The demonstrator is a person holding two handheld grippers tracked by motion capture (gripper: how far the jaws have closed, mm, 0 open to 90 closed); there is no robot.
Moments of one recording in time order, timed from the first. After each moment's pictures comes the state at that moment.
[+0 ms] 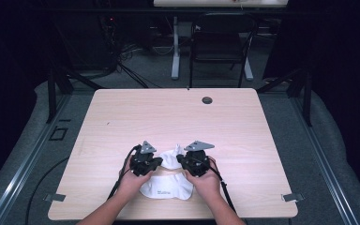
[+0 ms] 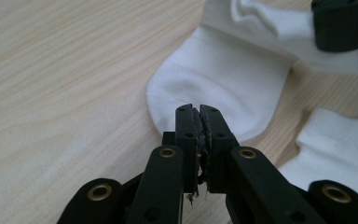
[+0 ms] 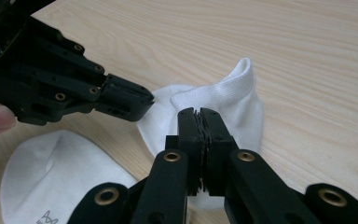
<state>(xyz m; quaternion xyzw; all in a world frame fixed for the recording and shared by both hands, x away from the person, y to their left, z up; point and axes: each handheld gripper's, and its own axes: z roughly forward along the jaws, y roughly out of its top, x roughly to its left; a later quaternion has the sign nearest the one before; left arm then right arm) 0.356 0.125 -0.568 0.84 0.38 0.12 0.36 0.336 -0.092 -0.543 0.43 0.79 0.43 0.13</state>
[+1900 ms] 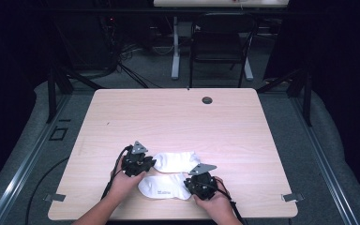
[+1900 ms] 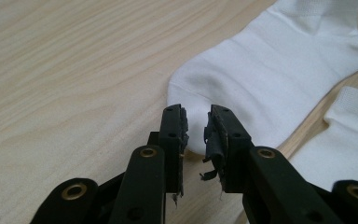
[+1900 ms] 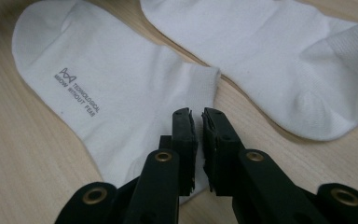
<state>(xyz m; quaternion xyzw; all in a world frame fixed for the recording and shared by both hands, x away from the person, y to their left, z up) 0.356 0.148 -0.565 0.84 0.39 0.13 0.36 0.283 -0.111 -0.573 0.39 0.85 0.35 0.11</state>
